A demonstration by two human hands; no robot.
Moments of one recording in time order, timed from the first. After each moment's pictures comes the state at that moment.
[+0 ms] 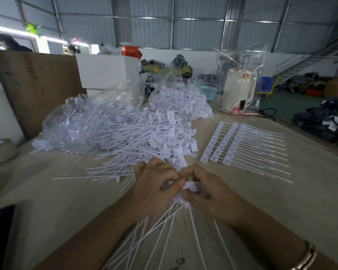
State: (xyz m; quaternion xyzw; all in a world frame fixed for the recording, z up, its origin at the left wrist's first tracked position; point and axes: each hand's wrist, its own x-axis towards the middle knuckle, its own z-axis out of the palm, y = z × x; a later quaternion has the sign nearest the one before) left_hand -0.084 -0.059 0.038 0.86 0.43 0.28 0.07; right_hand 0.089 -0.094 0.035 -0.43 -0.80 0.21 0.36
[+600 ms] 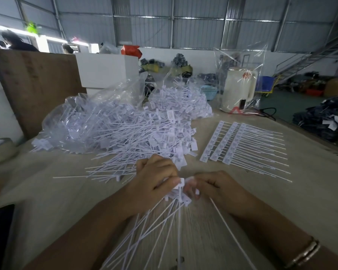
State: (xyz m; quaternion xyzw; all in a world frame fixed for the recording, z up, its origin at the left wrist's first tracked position) left_hand -0.098 -0.047 0.038 0.89 0.31 0.32 0.08; right_hand 0.105 -0.090 0.042 -0.48 -0.77 0.26 0.34
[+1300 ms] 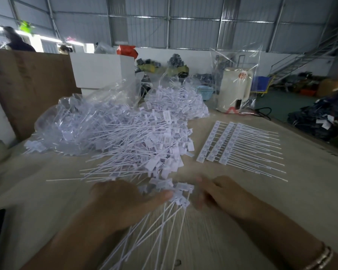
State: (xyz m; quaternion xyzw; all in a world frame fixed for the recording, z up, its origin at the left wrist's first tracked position) left_hand -0.116 -0.082 0.059 0.79 0.61 -0.01 0.01; right_hand 0.108 -0.098 0.045 -0.61 -0.68 0.30 0.28
